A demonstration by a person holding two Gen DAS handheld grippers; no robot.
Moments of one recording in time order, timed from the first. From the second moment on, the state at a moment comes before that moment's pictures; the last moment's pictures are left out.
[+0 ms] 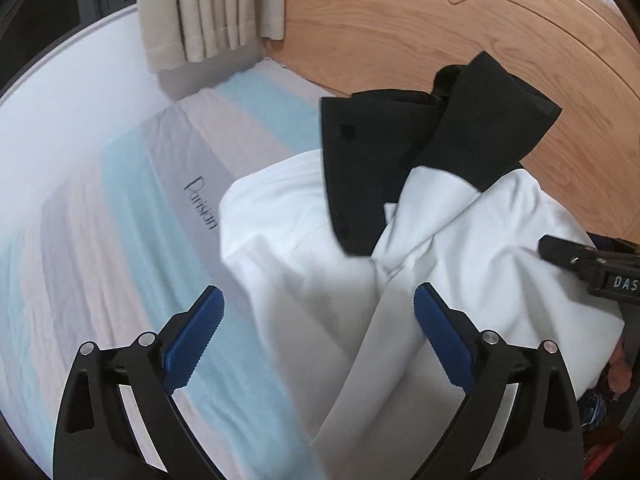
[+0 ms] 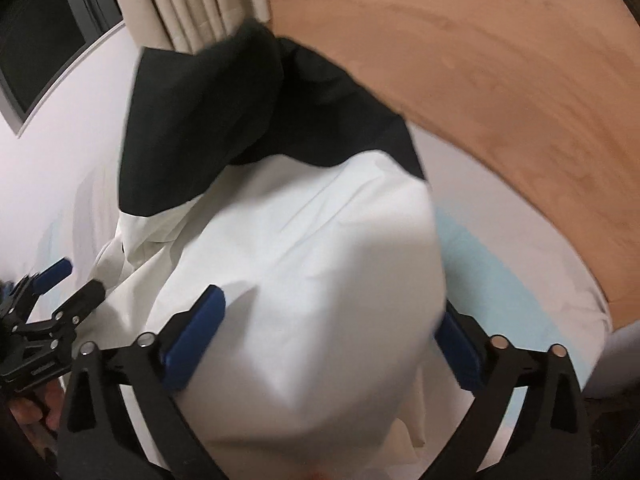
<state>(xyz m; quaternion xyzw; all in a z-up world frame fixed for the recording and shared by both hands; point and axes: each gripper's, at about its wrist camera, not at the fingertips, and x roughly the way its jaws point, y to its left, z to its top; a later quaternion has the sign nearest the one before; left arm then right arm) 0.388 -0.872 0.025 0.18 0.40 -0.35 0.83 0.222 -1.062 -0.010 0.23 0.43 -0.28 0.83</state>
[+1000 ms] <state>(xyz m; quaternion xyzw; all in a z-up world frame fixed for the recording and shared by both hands) 0.204 -0.673 0.080 0.16 0.36 -0.39 0.83 0.025 -0.802 0.087 0.13 0.34 -0.42 0.83</state>
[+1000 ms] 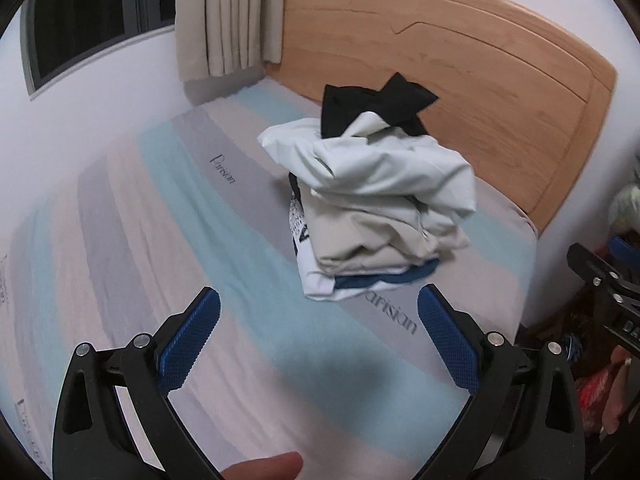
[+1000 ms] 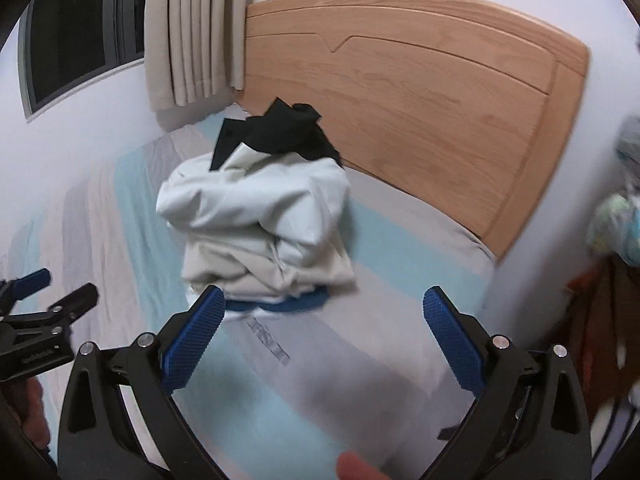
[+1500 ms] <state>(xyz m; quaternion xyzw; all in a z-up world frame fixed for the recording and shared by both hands) 0.138 -0.665 0.045 0.19 0.32 -0.36 0.85 -0.016 -0.769 0.053 0.12 0.33 -0.38 0.86</state>
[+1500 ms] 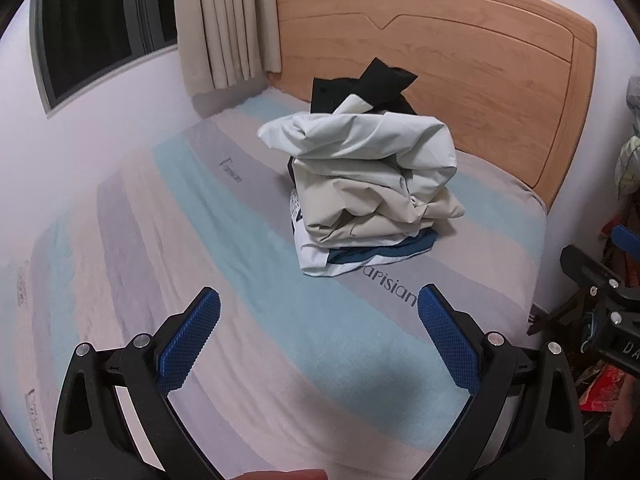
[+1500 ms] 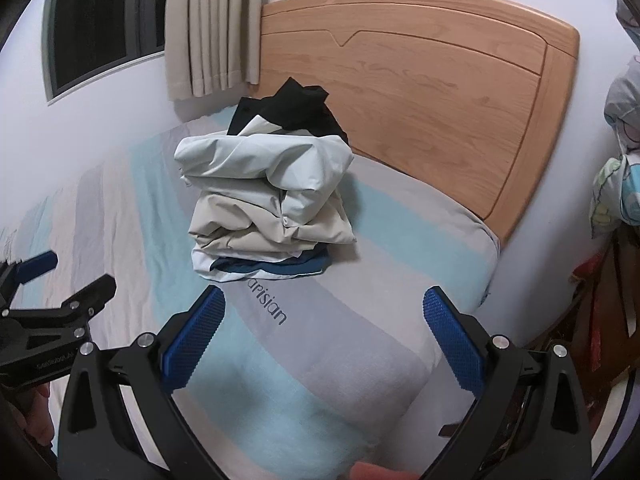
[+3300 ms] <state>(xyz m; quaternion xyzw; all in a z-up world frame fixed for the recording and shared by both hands) 0.134 -0.642 0.039 0.17 0.33 -0.36 0.86 -0.011 -0.756 0.055 0.12 0.33 -0.38 0.85</state>
